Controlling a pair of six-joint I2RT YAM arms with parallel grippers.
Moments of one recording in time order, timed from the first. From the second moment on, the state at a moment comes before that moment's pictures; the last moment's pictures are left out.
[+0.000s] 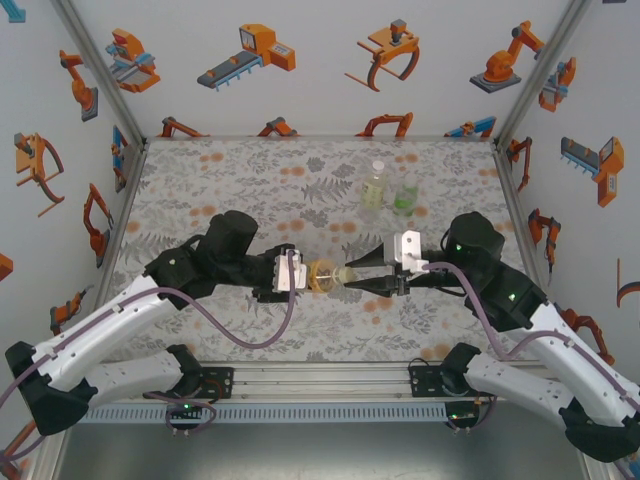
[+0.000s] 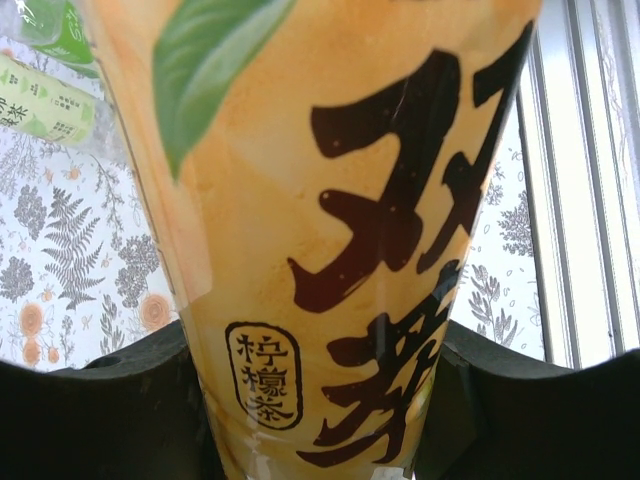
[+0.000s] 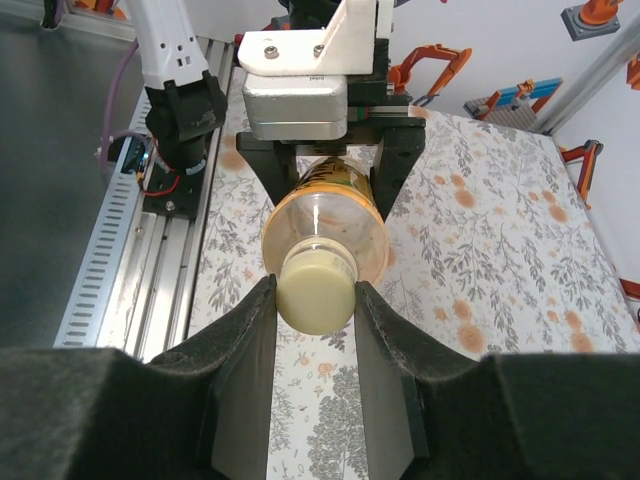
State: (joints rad) left arm -0.91 1.02 1.03 -0.67 0.44 0.76; right arm 0.81 0.79 1.04 -0.39 -0.74 -0.40
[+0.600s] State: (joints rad) left arm -0.91 1.03 1.03 -0.73 0.53 0.76; right arm 0.81 0.82 1.05 -0.43 -0.86 -0.51
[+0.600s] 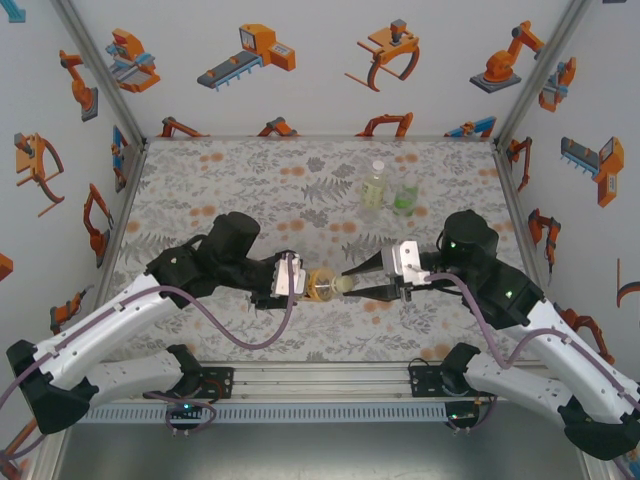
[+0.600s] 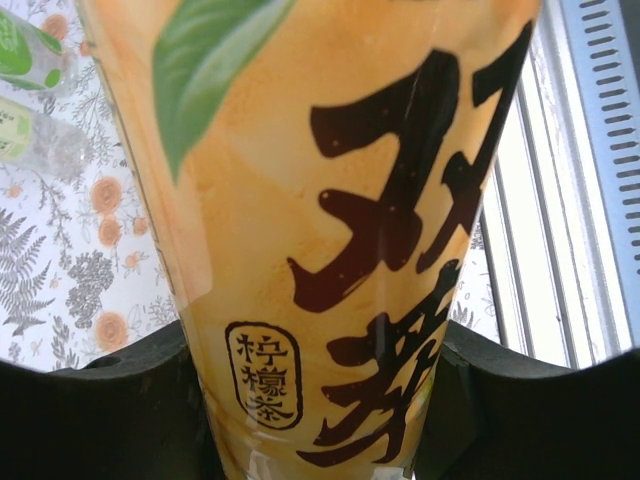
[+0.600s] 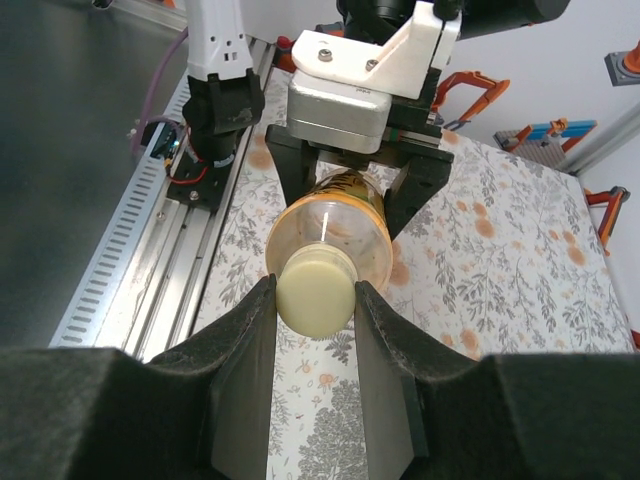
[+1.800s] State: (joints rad) left arm -0.93 1.14 0.99 -0.49 0.02 0.73; right arm 0.82 0.91 1.01 -0.53 0.04 1.25
